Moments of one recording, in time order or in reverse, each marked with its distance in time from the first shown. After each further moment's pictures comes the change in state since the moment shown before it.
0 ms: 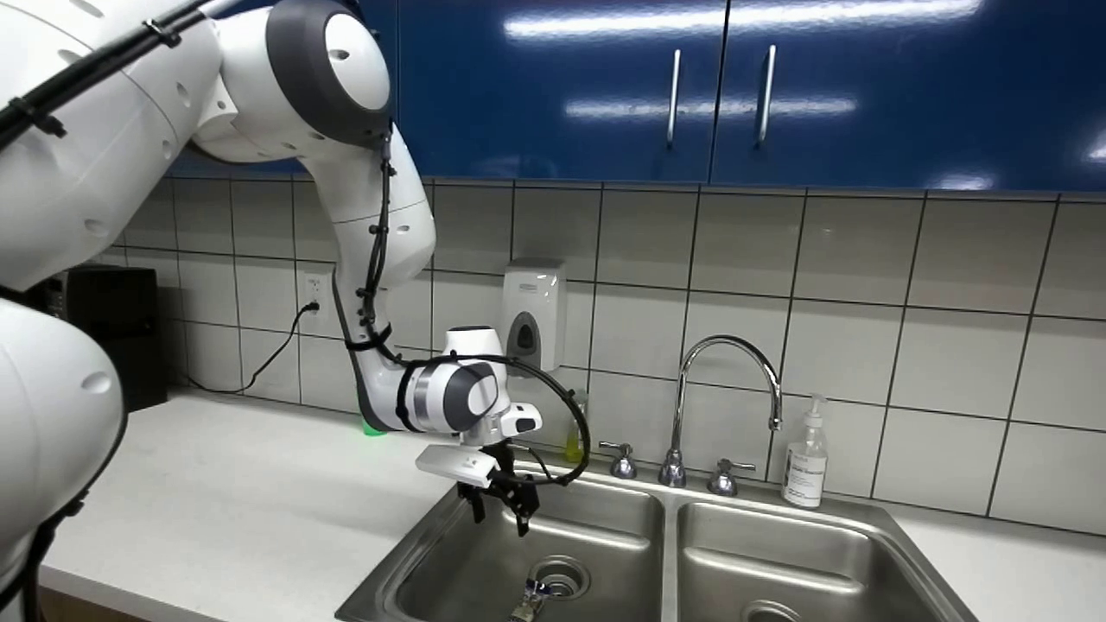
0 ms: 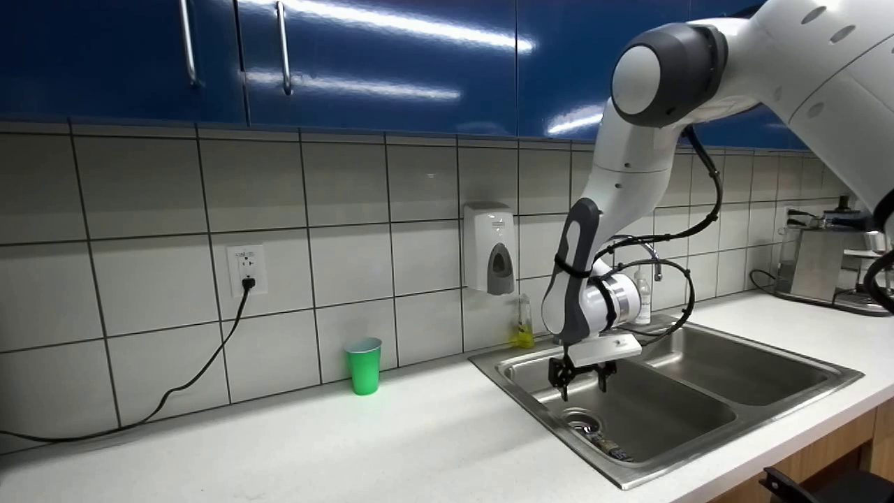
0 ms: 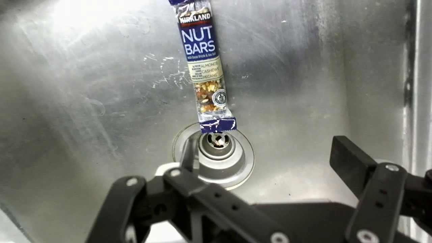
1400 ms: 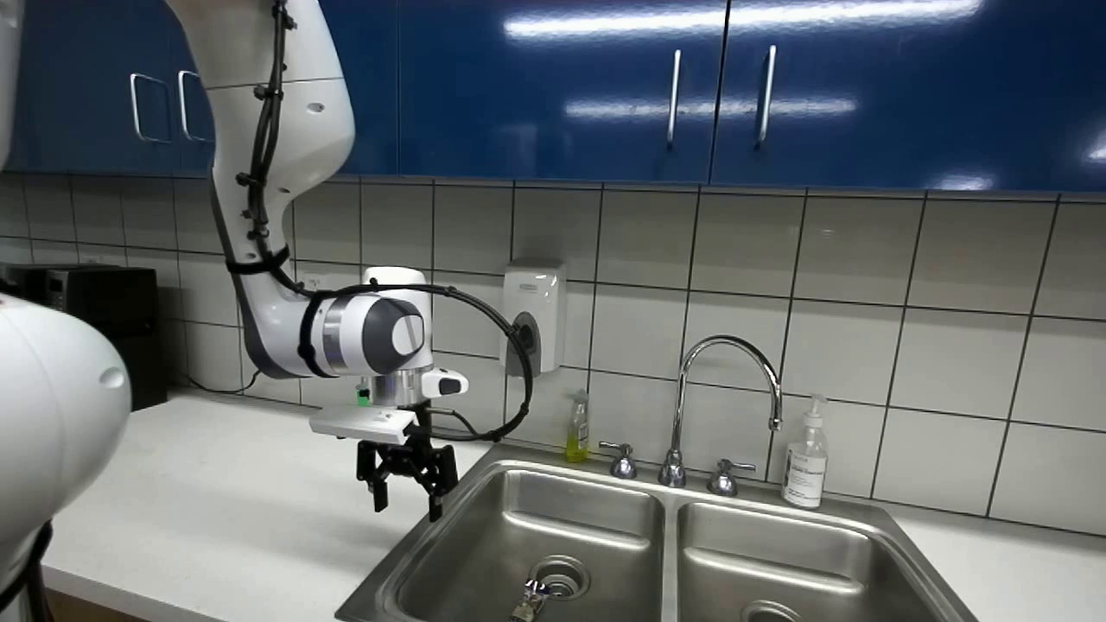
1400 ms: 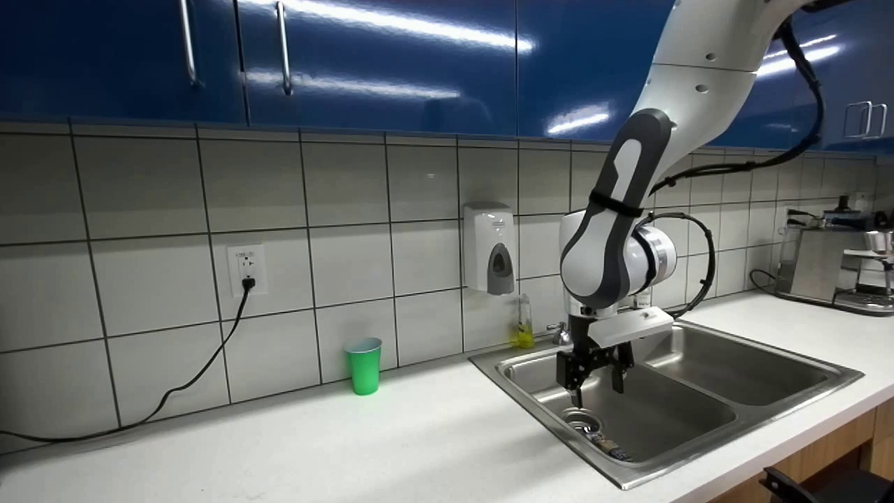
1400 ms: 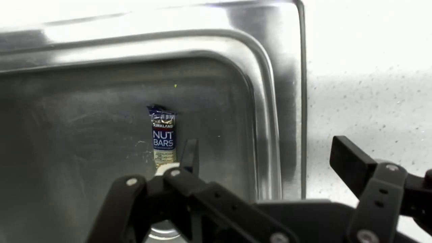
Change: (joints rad) arm 0.061 -0.470 0.066 -0.419 -0.155 -0.175 0.019
